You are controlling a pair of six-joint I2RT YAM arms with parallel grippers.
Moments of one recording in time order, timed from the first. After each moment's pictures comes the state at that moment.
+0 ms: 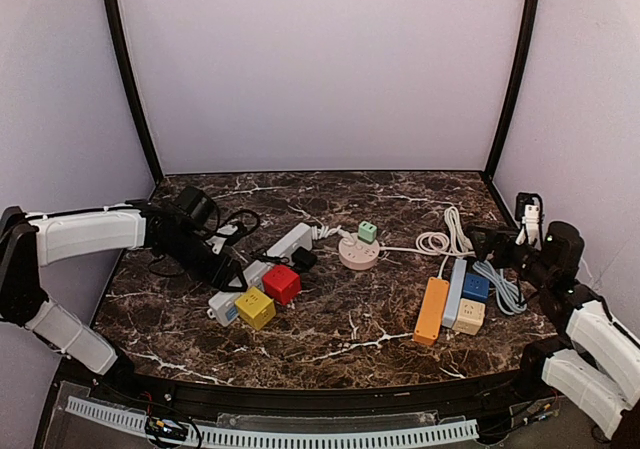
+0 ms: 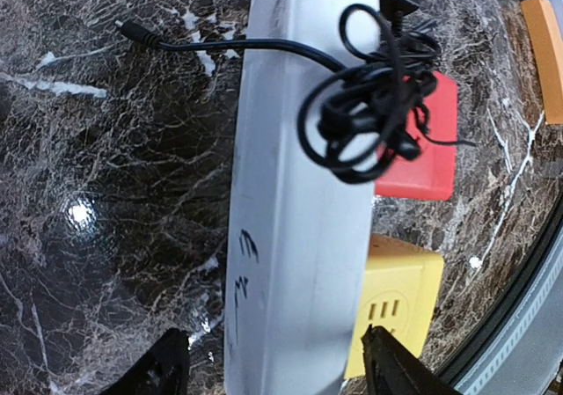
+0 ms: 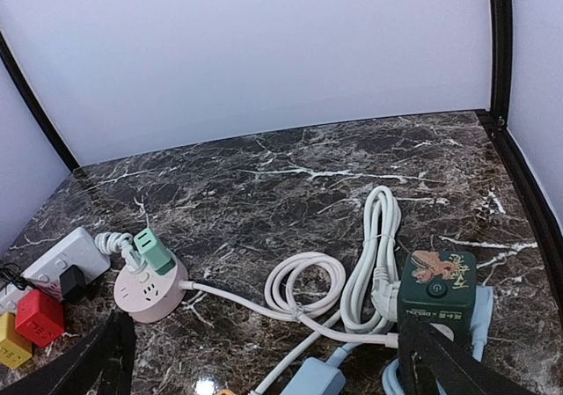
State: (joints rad) left arm -0.53 1.43 0.91 -0.66 0.32 -0.09; right arm 0.10 0.60 0.26 0.13 -0.25 0.25
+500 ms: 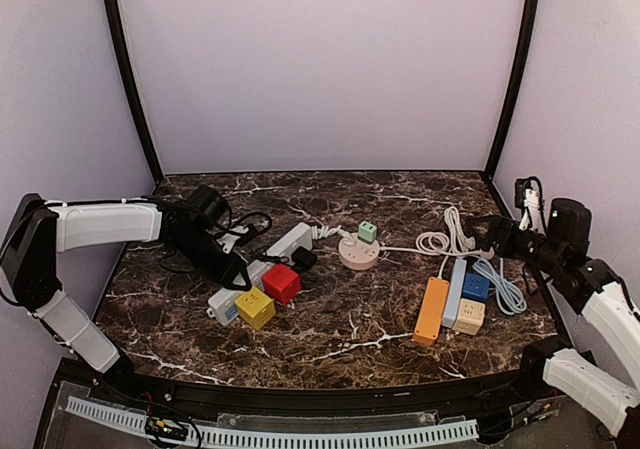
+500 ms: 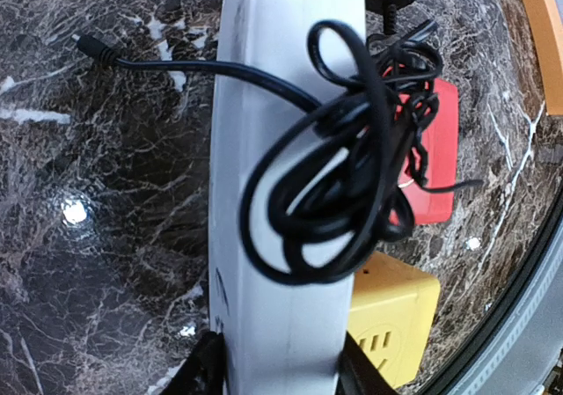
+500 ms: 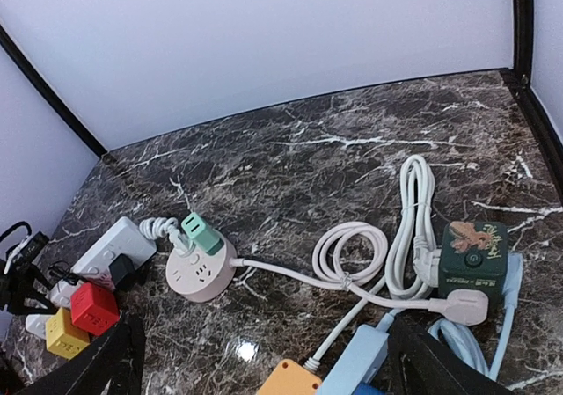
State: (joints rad) left arm -0.54 1.55 0.97 -0.66 0.31 -0.08; right arm 0.15 0.60 0.49 -0.23 -0.27 0.34
